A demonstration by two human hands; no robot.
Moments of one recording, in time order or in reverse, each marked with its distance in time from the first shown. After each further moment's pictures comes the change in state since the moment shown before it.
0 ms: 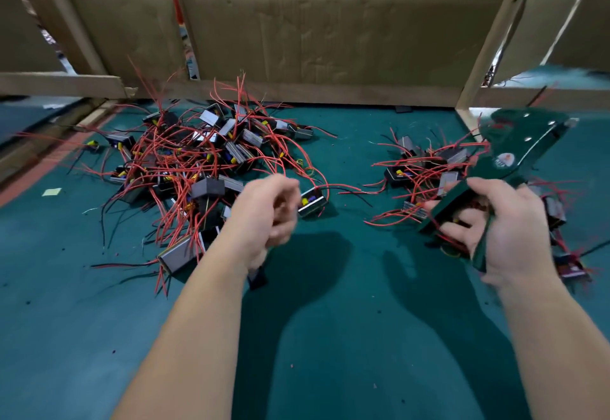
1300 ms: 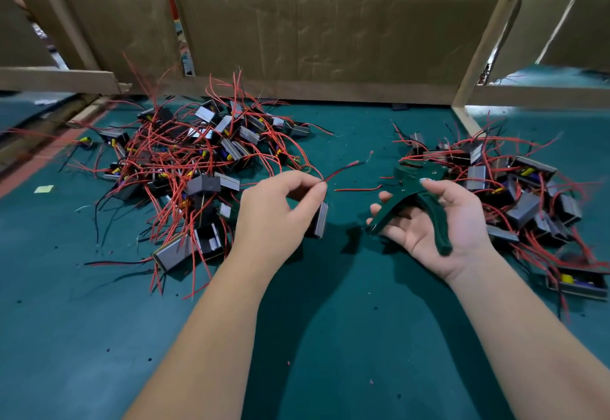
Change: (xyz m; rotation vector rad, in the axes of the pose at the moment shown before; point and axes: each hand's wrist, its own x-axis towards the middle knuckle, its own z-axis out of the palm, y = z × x) left_hand -0.005 -0.015 0.014 0.708 0.252 0.528; right_hand 0.008 0.023 0.021 0.348 -0.280 0.522
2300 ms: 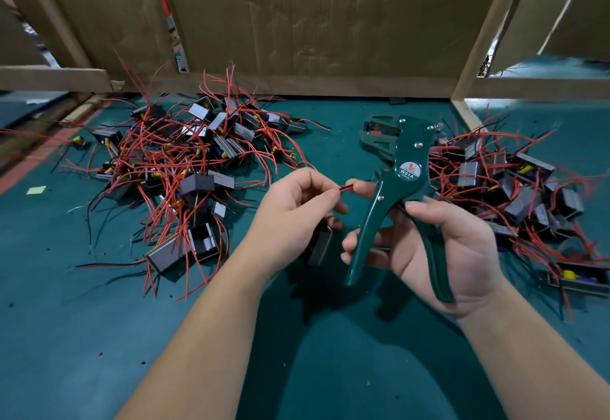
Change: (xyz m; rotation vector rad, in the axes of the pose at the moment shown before) left_hand -0.003 0.021 0.007 -0.633 -0.292 -0.206; right_hand -0.041 0.016 0.020 -0.127 -0.482 -0.048
